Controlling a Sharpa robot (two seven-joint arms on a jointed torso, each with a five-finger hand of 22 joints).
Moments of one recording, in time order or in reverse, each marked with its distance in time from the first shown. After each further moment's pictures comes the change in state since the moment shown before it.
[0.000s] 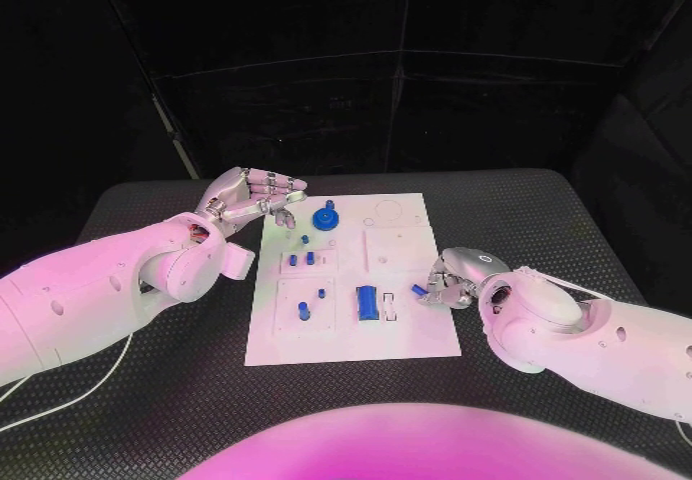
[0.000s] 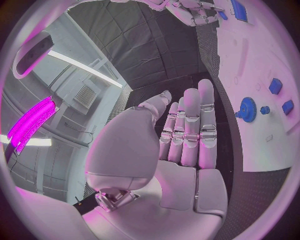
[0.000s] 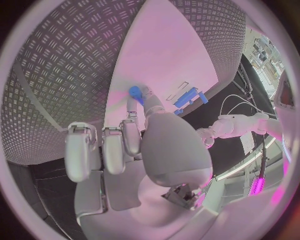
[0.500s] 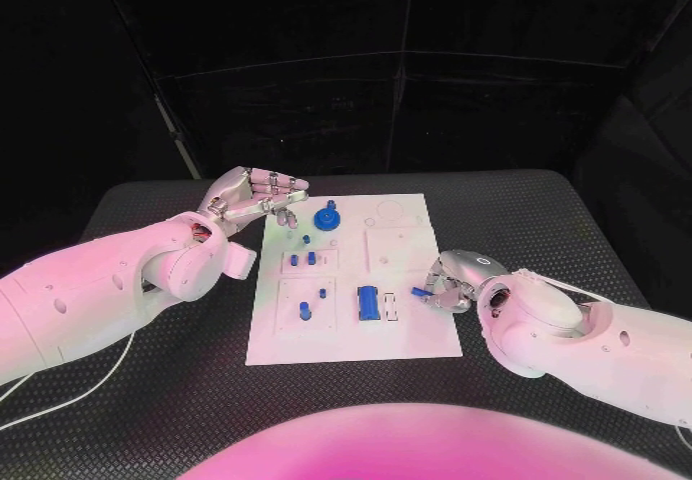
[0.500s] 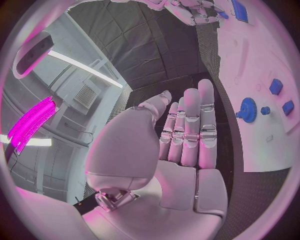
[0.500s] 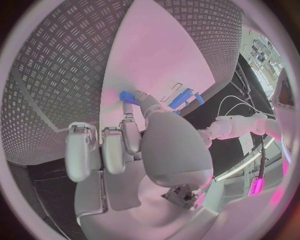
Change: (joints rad) left arm 0.000 0.001 0.000 0.000 0.000 0.002 0.000; left_hand 0.000 0.000 0.000 0.000 0.000 0.000 0.000 0.000 0.000 0.000 0.000 0.000 0.000 0.000 0.000 0.000 0.000 0.000 0.000 0.000 0.000 0.000; right arm -0.001 -0.005 -0.001 0.034 0.024 0.006 -0.015; right_hand 0.000 0.002 0.187 -0.023 0.233 0.010 0.001 -0.035 -0.009 -0.002 0.000 0.000 -0.013 0.002 -0.002 0.004 0.000 0.000 -0.004 -0.004 0.006 0.000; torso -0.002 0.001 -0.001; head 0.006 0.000
